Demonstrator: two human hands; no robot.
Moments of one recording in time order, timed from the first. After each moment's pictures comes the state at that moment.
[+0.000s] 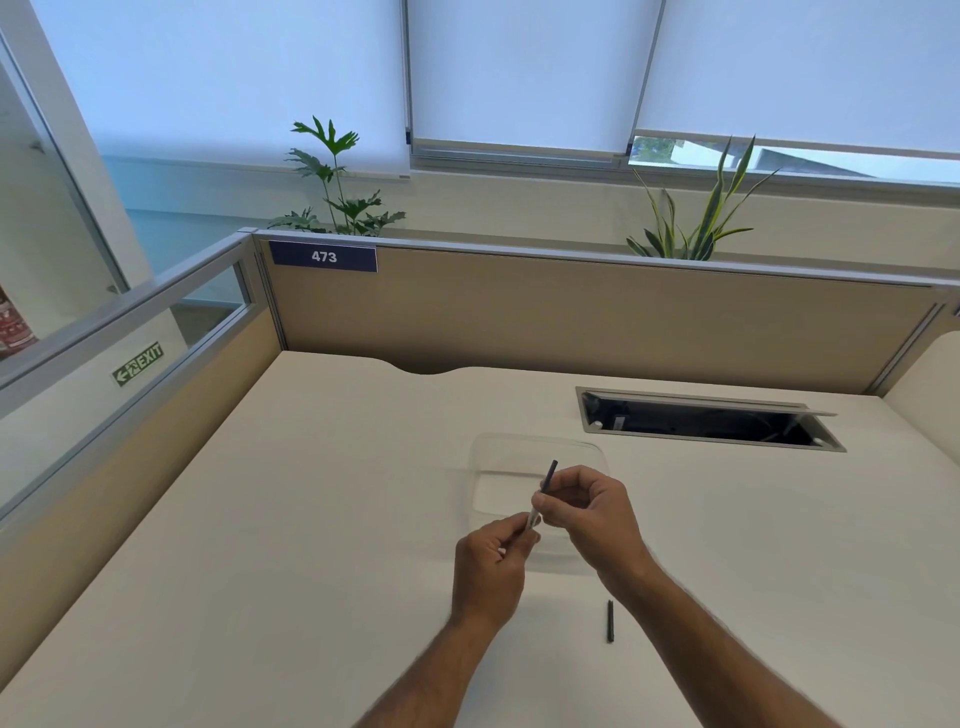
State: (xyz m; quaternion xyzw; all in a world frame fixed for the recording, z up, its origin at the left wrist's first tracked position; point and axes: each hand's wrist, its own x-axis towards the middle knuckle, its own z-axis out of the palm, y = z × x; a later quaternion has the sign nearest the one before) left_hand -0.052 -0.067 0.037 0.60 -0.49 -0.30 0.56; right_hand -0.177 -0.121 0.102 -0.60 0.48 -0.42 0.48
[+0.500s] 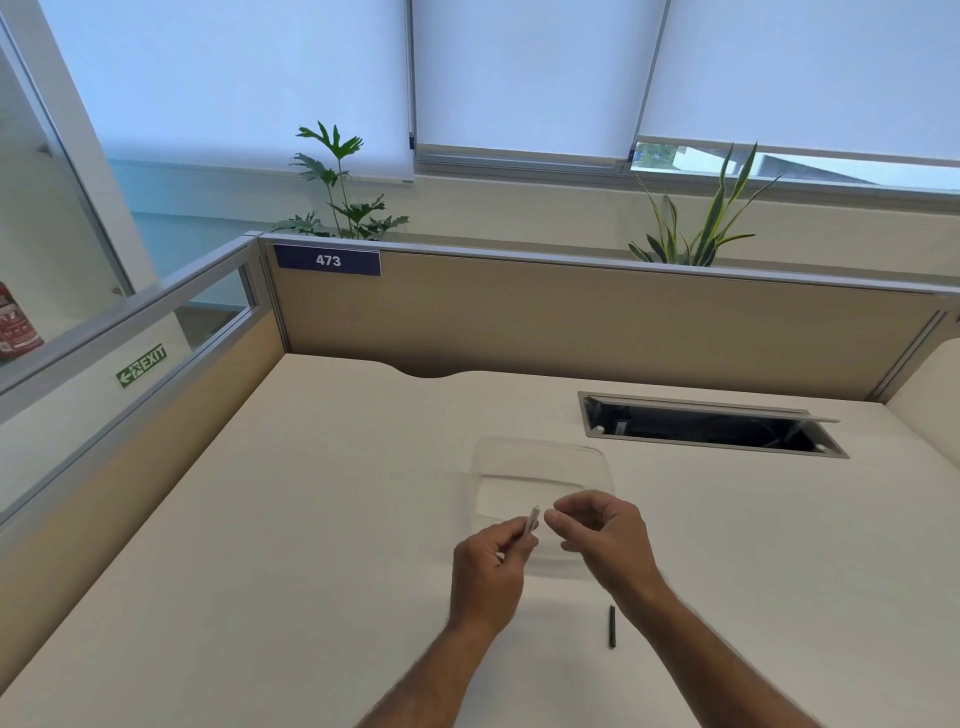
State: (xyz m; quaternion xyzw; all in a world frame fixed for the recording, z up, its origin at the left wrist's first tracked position) left_hand -0.047 -0.068 0.034 0.60 -0.48 -0.30 0.57; right_hand -0.192 -0.114 0.087 -0.60 0.52 -0.41 0.45
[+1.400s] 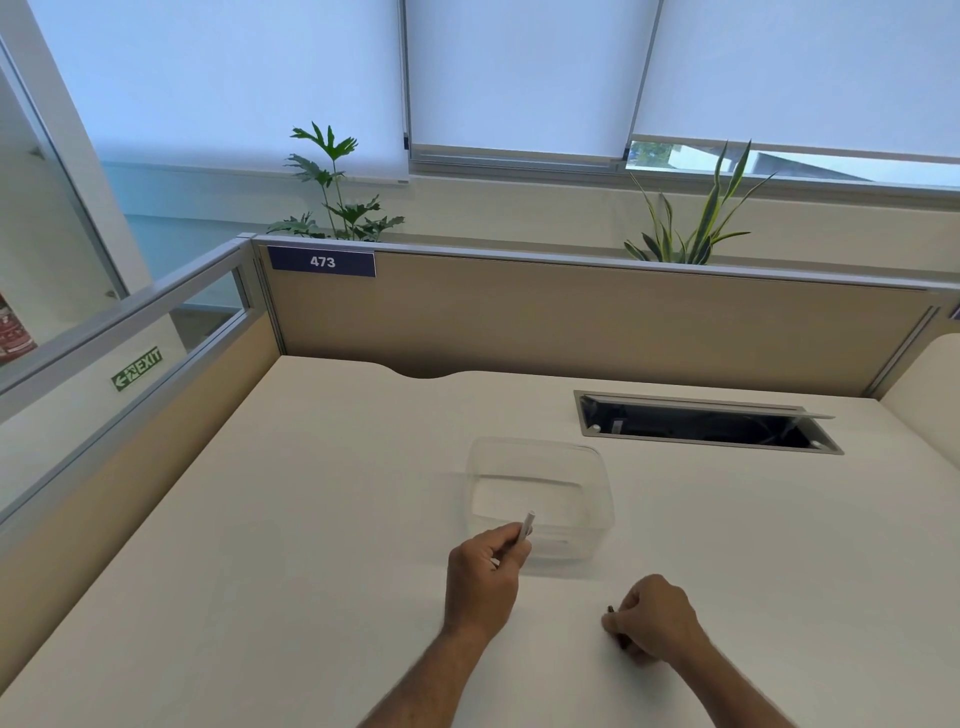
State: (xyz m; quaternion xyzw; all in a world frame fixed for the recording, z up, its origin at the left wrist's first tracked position) left_hand -0.047 -0.064 0.031 0.60 -0.50 -0.29 0.55; right_hand -0.262 -0.111 0.023 -0.60 0.71 -0.04 0.36
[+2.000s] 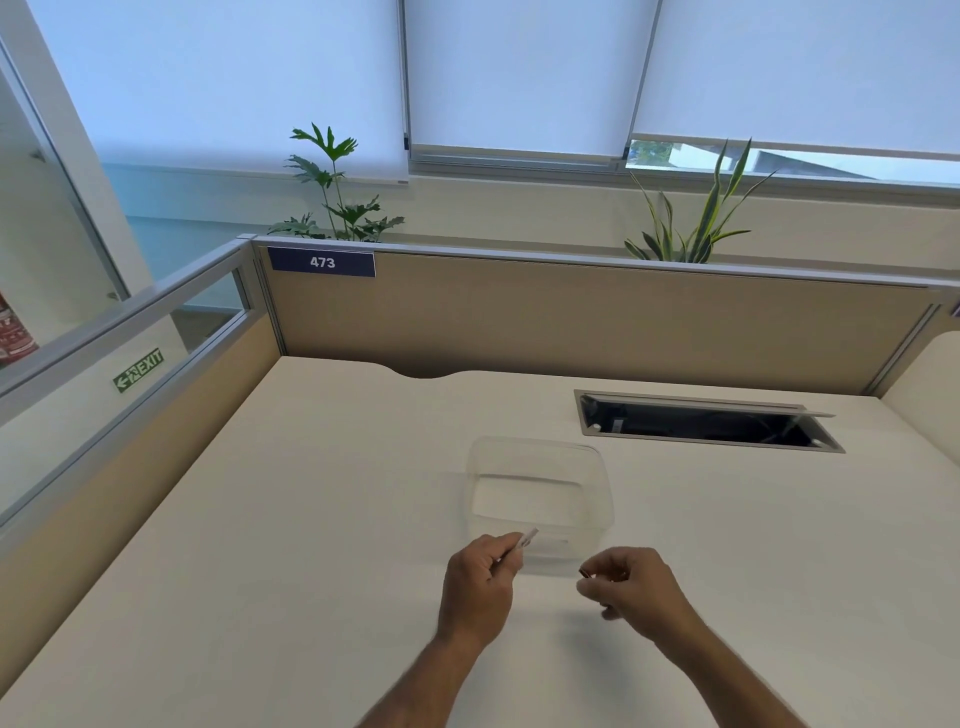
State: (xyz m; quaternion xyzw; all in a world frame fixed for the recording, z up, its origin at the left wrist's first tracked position) left_hand -0.041 -0.059 0.020 0.62 -0.53 -0.27 0.51; right_hand -0.243 -0.102 0.057 -0.61 0.61 -0.23 0.45
